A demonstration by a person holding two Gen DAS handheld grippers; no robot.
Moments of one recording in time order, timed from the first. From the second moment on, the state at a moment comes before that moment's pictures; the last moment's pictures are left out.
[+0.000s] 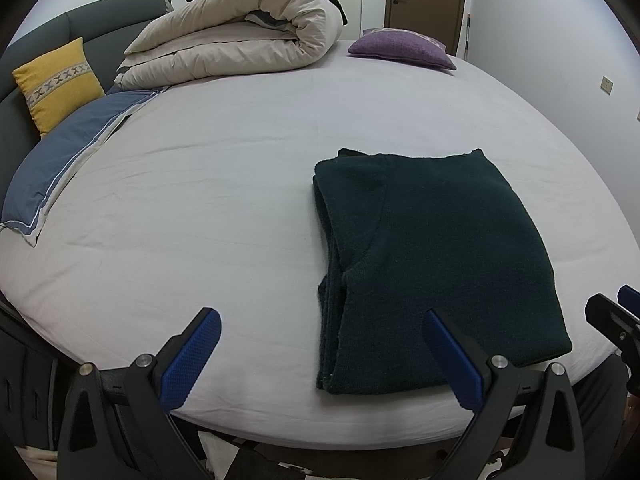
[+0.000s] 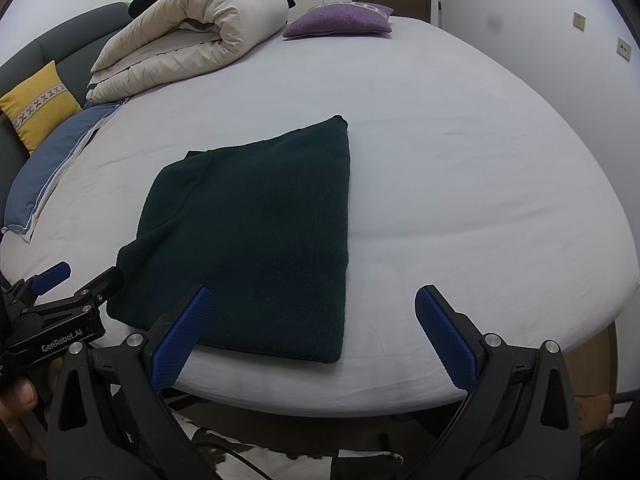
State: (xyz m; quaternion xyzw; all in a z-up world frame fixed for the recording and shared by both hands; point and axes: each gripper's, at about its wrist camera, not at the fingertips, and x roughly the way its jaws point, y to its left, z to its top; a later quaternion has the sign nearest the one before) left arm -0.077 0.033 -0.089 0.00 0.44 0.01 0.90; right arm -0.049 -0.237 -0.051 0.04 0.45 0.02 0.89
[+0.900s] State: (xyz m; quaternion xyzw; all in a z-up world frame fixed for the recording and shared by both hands) left arm -0.082 0.033 -0.091 0.00 0.44 0.00 0.90; right arm -0.052 -0.235 -0.057 0.04 0.45 0.02 0.89
